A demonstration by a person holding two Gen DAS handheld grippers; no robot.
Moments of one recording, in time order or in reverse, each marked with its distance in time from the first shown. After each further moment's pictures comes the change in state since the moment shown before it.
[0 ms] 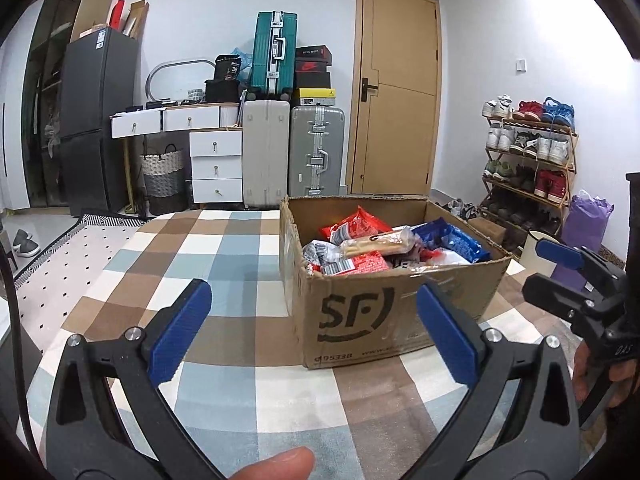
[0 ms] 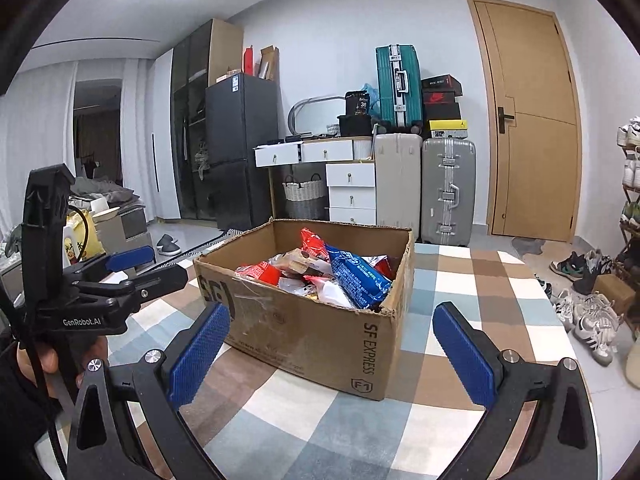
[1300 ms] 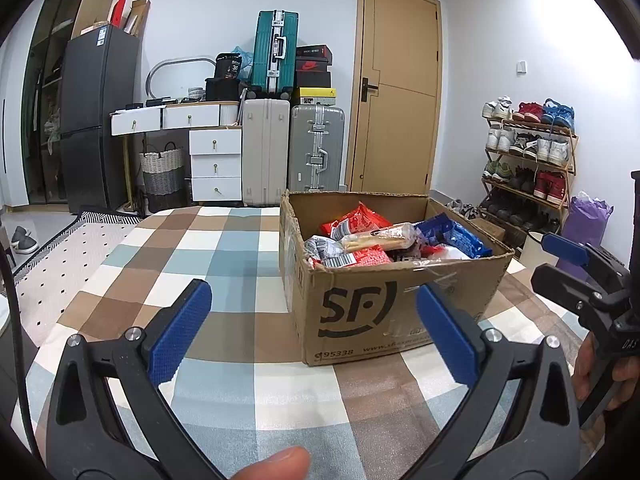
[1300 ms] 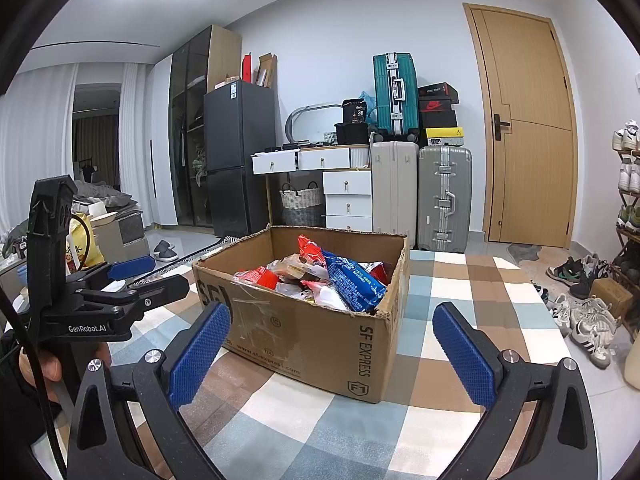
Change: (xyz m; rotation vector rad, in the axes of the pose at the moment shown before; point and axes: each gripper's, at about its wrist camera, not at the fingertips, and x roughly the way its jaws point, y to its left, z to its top) left arm 0.004 0.002 -0.007 -0.004 -0.006 -0.006; right arm -0.007 -0.002 0.000 -0.007 -0.033 -0.014
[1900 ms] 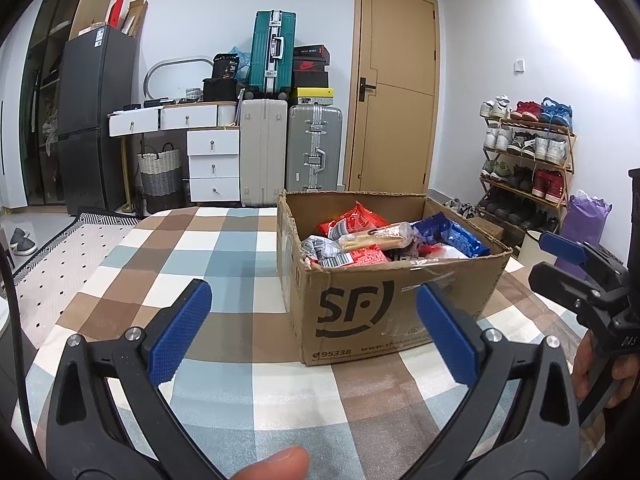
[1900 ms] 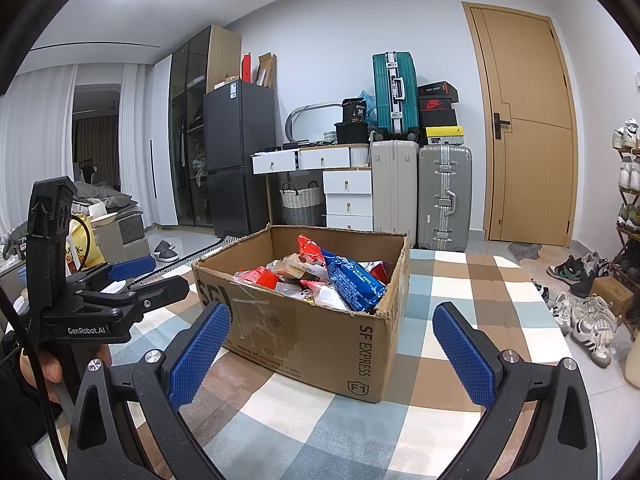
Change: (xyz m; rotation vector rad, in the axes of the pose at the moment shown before) left arm 0.002 -0.001 -0.002 0.005 0.001 -0.009; right arm 0.000 0.000 0.000 0.000 0.000 0.000
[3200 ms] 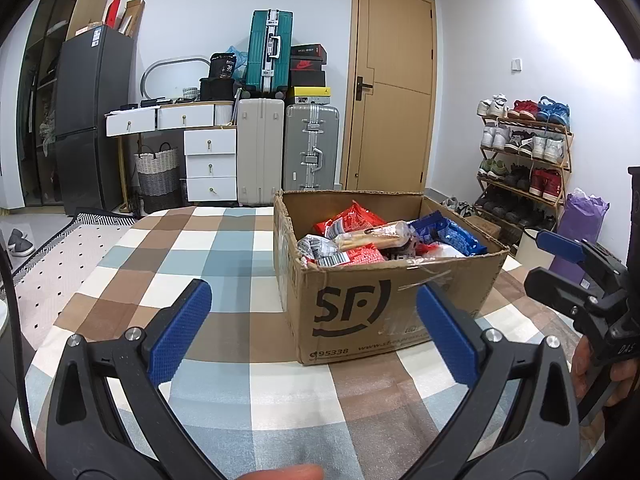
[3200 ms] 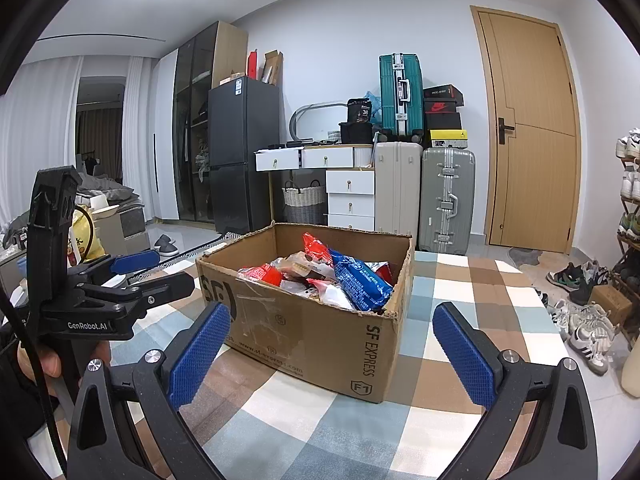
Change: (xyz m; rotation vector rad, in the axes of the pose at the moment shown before) left arm 0.002 -0.002 -0.001 0.002 -0.001 -0.008; right arm 0.004 0.006 -0.002 -0.020 0.004 0.003
